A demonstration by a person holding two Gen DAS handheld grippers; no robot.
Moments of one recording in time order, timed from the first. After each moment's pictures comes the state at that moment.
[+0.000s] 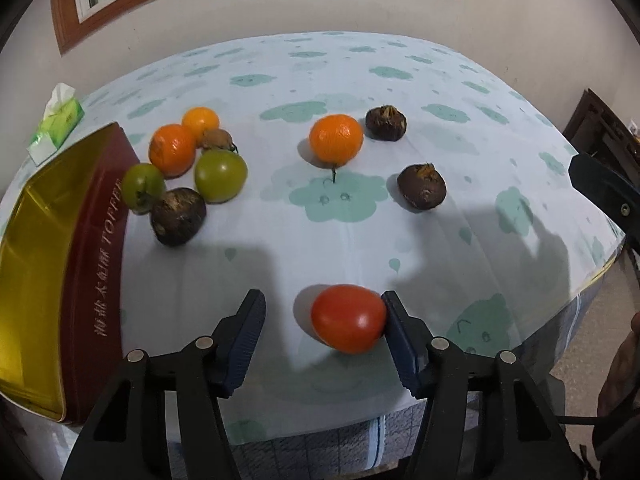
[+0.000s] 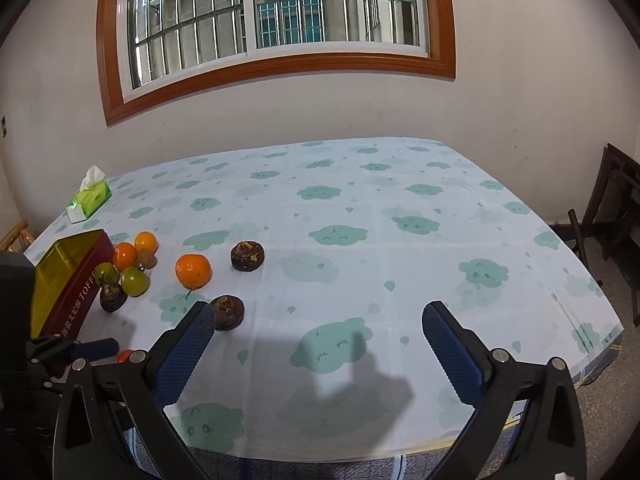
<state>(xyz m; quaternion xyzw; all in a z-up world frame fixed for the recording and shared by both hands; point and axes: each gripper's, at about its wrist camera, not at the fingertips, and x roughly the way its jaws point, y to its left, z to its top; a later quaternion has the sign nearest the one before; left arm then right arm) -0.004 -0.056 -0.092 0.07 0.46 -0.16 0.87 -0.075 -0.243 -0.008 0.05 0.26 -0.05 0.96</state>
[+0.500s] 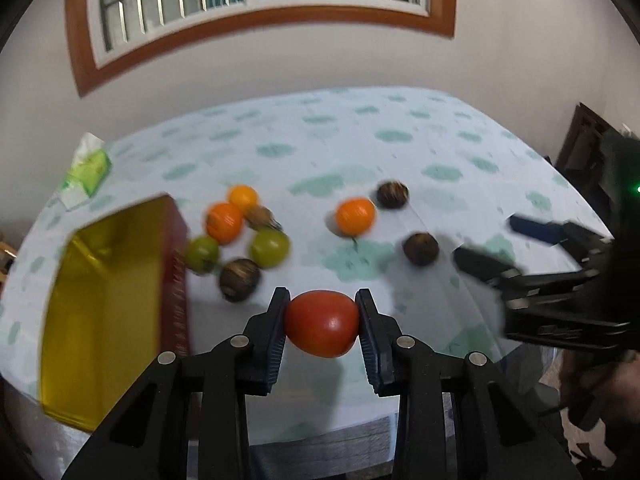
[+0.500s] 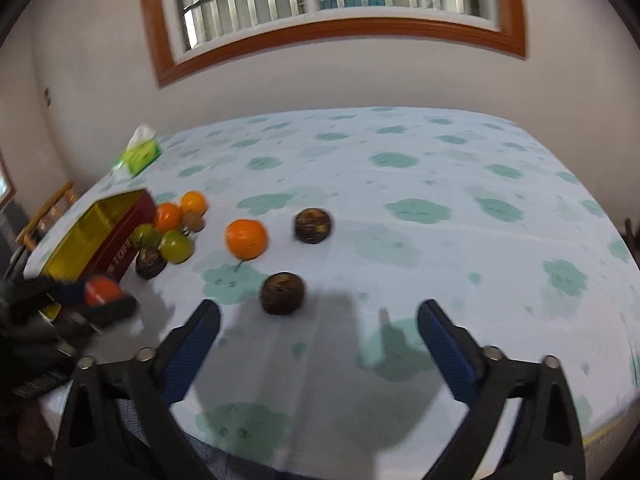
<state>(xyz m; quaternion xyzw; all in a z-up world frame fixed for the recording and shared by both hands) -0.017 -0.023 -0.017 0.08 0.38 -0.15 0.91 -0.032 -0.218 -0.028 0.03 0.32 0.07 0.95</state>
